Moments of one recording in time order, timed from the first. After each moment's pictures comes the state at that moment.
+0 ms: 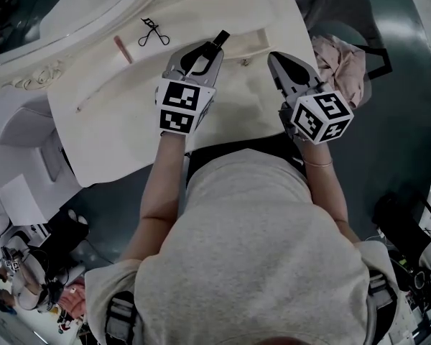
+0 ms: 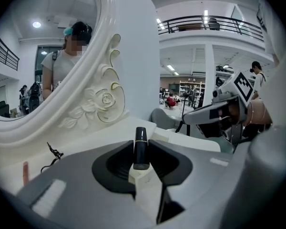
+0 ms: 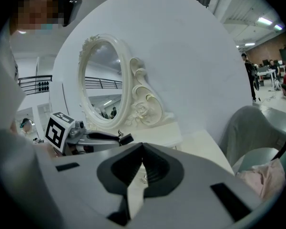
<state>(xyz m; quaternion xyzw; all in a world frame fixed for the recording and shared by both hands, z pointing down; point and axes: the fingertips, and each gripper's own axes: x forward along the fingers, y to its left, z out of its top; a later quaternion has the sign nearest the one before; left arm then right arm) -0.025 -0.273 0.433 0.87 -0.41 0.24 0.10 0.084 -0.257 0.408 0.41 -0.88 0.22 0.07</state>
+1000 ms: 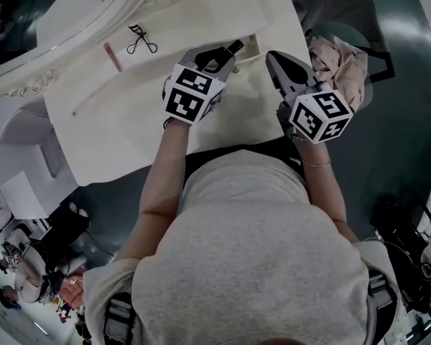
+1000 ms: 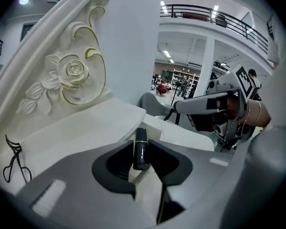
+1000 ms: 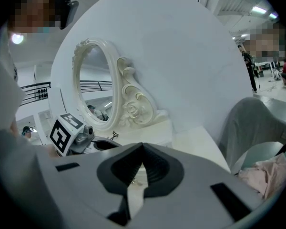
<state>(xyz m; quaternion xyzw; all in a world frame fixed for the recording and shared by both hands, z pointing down) 0.031 -0.286 0.481 0.87 -0.34 0.31 0.19 0.108 -0.284 0.425 0.40 -0.88 0.26 0.05</state>
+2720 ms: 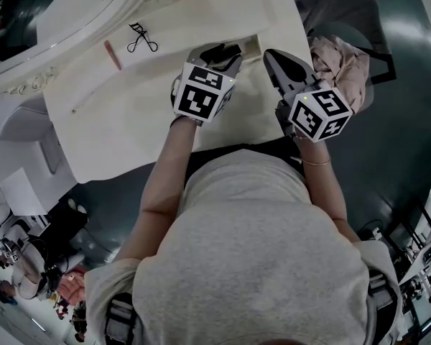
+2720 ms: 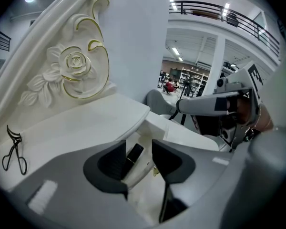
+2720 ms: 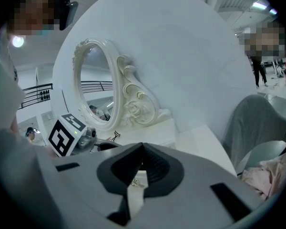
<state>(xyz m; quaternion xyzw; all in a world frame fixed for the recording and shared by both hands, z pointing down) 0.037 -0.290 0.492 0.84 -0.37 0.32 0.22 0.100 -0.289 0.425 0.38 -0.89 0.26 0.05</state>
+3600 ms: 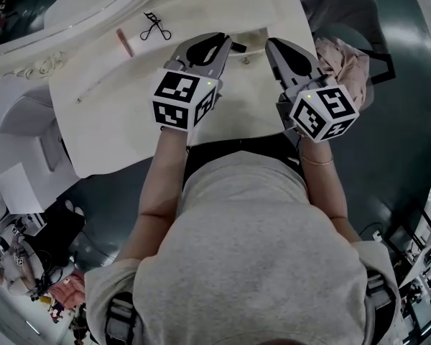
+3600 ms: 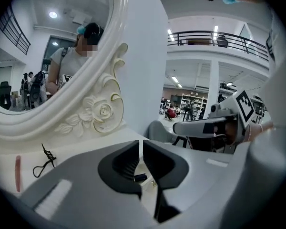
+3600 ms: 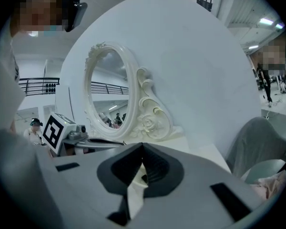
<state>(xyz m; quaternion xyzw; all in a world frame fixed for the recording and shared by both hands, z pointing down) -0.003 -0.280 0.395 0.88 -0.42 0.16 0.16 0.073 -0.273 0.367 0.39 -0.90 0.19 0.03</state>
